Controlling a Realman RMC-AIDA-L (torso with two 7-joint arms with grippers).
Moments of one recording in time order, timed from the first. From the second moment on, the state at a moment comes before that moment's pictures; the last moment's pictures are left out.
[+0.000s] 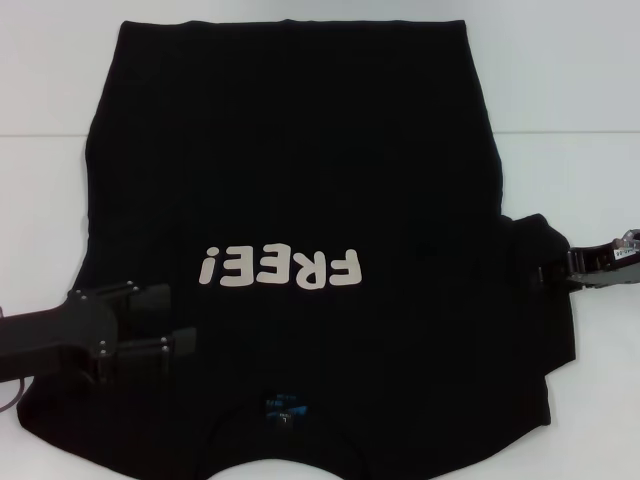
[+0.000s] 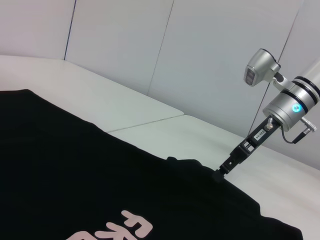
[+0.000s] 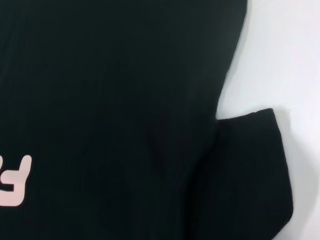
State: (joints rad) left arm -0.46 -2.01 0.39 0.60 2.18 1.70 -1.29; right arm 0.83 1.99 -0.66 -0.59 -2.74 -1.18 2.53
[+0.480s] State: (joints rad) left arm -0.45 -2.01 0.39 0.60 2.18 1.70 -1.29; right arm 0.83 1.99 -0.66 -0.59 -2.74 -1.17 2.53
